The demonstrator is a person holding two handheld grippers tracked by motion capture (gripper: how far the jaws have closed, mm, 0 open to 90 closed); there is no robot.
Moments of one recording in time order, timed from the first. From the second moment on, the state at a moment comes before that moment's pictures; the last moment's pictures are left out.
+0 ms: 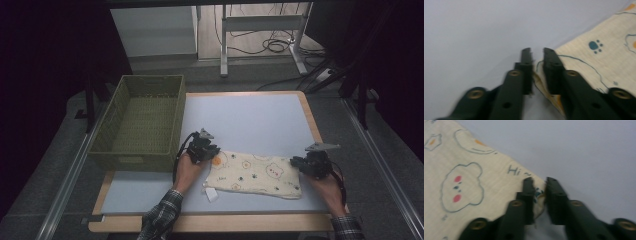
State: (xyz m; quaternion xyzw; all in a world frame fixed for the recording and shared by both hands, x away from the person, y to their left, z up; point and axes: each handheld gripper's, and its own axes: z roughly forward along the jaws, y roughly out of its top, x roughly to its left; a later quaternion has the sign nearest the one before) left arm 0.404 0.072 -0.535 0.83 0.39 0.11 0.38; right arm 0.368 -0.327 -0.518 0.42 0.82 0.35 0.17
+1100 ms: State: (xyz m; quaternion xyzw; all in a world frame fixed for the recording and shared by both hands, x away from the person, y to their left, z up) left arm 0.373 0.084 -0.544 0.82 0.40 0.15 0.38; right arm 0.407 -0.319 -0.504 0.43 0.81 0.37 0.15
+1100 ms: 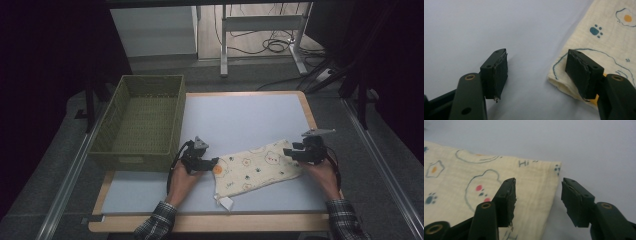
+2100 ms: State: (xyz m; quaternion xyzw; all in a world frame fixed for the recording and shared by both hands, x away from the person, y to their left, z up) left arm 0.373 0.085 -0.545 0.82 0.40 0.14 0.38; right arm 0.328 -0.255 -0.512 0.32 0.86 0.38 0.09
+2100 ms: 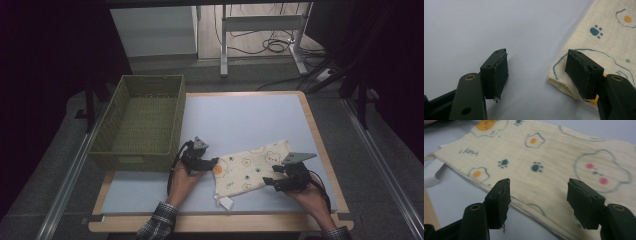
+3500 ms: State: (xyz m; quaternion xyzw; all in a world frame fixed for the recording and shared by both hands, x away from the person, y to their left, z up) left arm 0.371 0.085 -0.544 0.82 0.40 0.14 0.38; right arm 0.283 -0.109 -0.524 0.17 0.93 0.33 0.08
